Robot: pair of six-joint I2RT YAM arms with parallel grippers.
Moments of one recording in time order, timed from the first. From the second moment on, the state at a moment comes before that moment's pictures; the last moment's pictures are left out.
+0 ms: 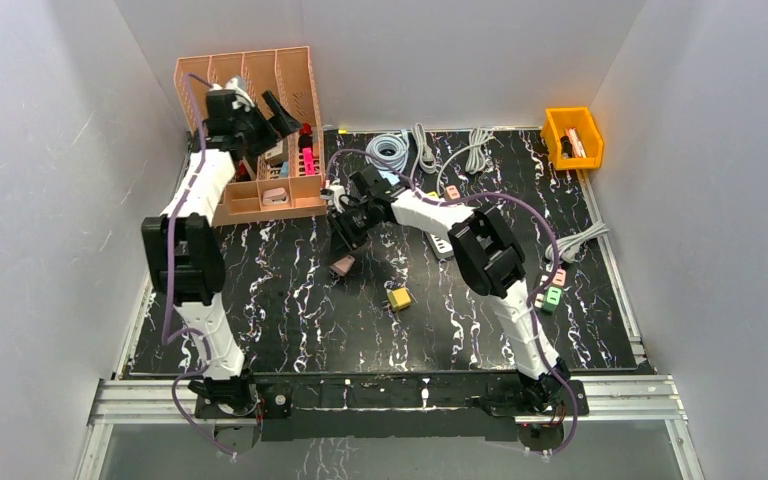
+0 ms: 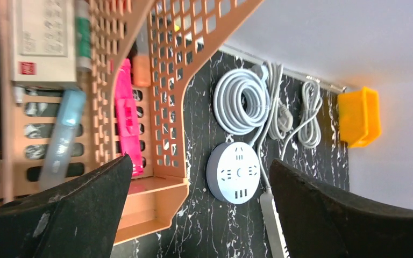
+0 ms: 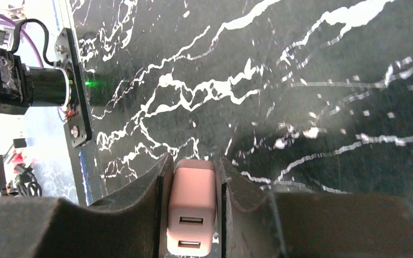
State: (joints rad) left arm -0.03 1.99 1.74 -0.28 0.36 -0.55; right arm 0.74 2.30 1.80 -0.45 -0.89 0.07
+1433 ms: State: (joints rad) left arm -0.03 1.71 1.37 -0.27 0.29 -0.46; right arm 0.52 1.96 1.65 -0.52 0.12 0.10
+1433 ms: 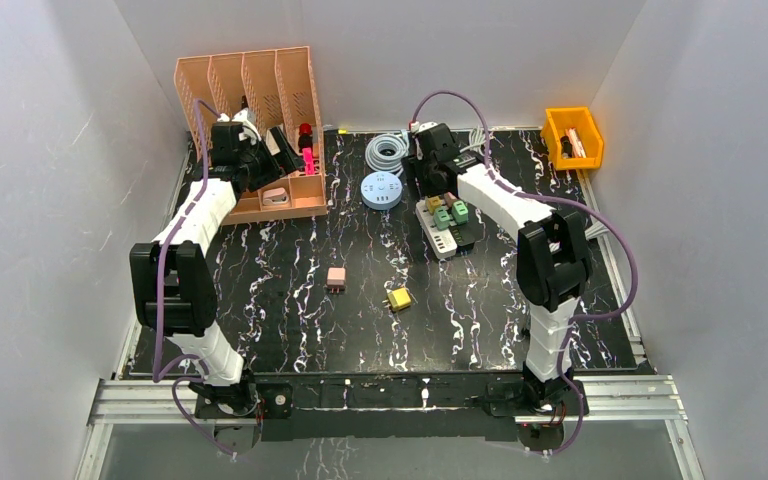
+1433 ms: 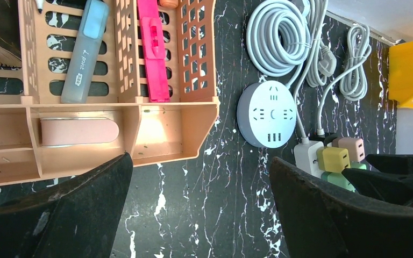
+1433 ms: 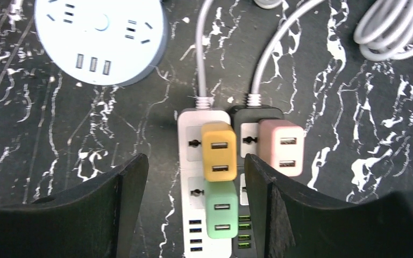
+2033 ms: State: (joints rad) left arm -0.03 1.71 1.37 -0.27 0.30 -0.45; right arm 0.49 2.00 1.61 -0.51 0.15 0.10
